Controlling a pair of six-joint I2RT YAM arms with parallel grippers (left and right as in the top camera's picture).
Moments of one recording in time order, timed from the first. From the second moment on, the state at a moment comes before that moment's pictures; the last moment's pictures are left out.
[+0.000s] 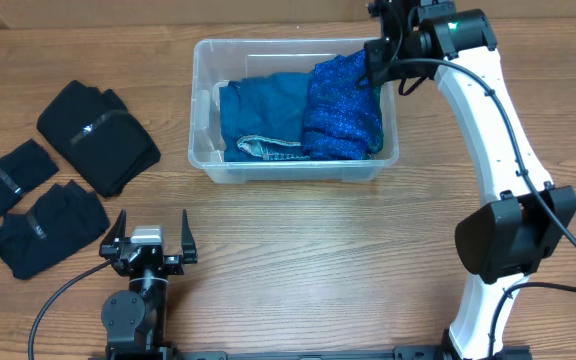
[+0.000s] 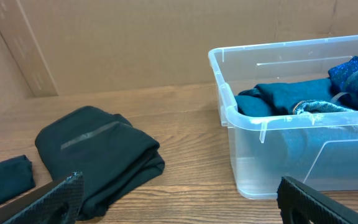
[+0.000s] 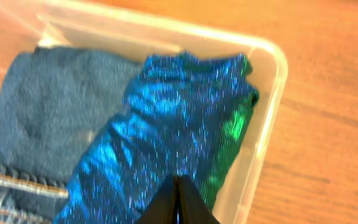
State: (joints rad) left arm 0.03 0.02 0.01 -0.08 -0.02 0.09; right arm 0.21 2.08 2.13 -1.08 -0.16 -0.01
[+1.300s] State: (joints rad) left arm 0.03 0.02 0.01 -0.08 -0.02 0.09; right arm -0.10 2.24 2.64 -1.58 -0.16 0.19
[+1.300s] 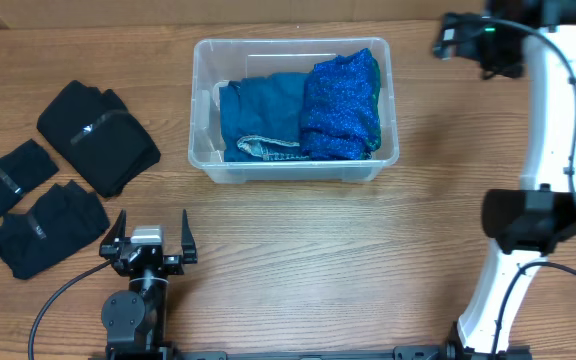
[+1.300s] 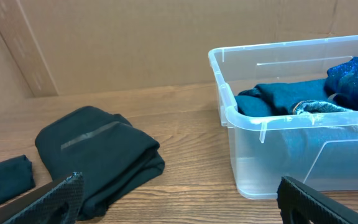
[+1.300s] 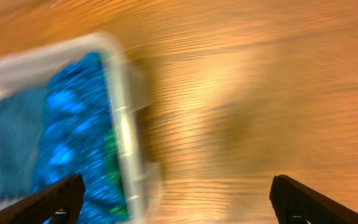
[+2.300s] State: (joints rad) left arm 0.04 0.87 1.07 -0.72 0.28 0.10; right arm -0.42 2.24 2.64 -1.61 -0.15 0.25
